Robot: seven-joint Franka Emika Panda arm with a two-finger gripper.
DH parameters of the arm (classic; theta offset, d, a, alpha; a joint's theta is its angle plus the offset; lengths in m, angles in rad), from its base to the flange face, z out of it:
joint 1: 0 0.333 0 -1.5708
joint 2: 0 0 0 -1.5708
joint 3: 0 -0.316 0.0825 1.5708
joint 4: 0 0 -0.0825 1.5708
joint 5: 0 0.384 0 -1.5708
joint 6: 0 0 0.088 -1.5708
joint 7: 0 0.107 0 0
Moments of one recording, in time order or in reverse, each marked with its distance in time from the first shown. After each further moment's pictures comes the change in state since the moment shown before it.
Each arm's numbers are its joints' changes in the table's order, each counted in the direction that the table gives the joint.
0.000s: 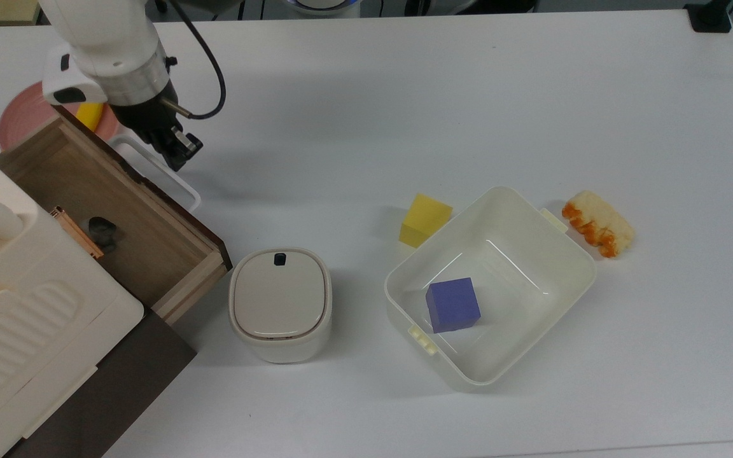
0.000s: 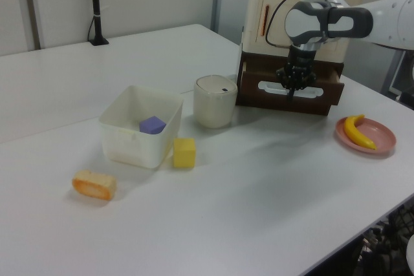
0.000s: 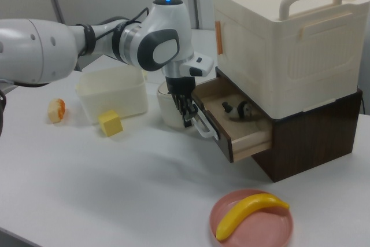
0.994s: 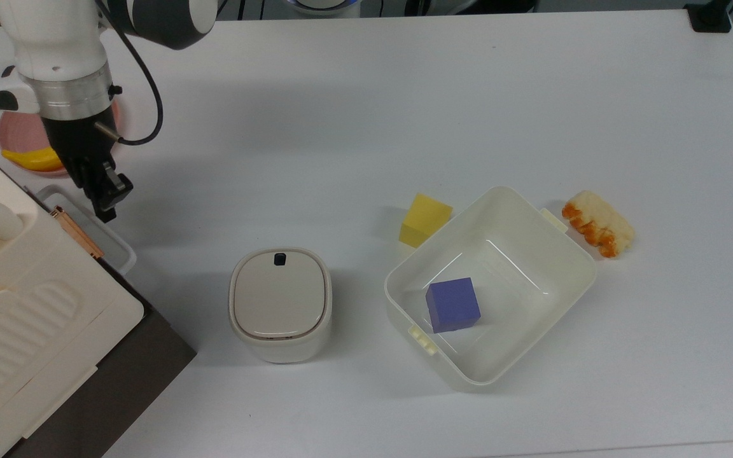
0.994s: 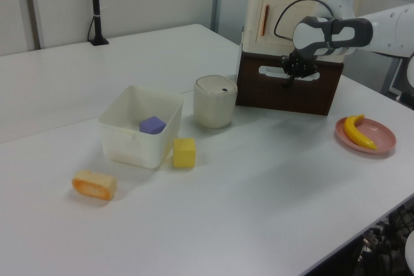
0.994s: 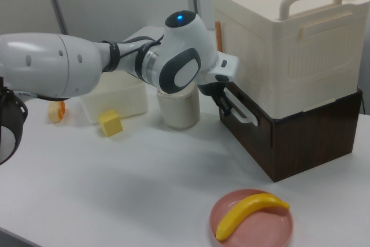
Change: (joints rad) arm -0.073 0.082 0.005 -0.003 0.000 -0.434 0.017
